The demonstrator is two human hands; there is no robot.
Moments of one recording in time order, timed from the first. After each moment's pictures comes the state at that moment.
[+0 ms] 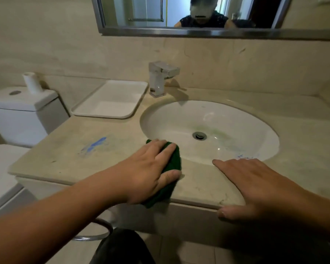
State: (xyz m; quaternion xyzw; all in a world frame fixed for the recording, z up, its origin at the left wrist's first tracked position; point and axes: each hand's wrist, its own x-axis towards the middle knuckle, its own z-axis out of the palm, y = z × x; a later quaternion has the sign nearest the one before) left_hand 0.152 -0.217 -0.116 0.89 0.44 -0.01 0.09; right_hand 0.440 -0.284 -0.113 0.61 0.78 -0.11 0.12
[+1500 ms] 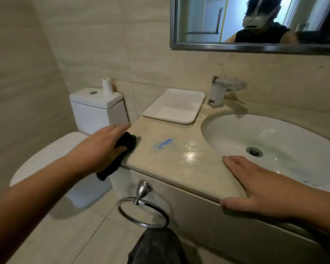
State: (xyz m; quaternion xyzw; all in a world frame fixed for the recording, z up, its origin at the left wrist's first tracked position) left_hand -0.080 -0.227 -0.093 0.73 0.68 0.11 0.00; right_hand 0.329 -0.237 -0.098 0.52 0.84 -0.12 0.10
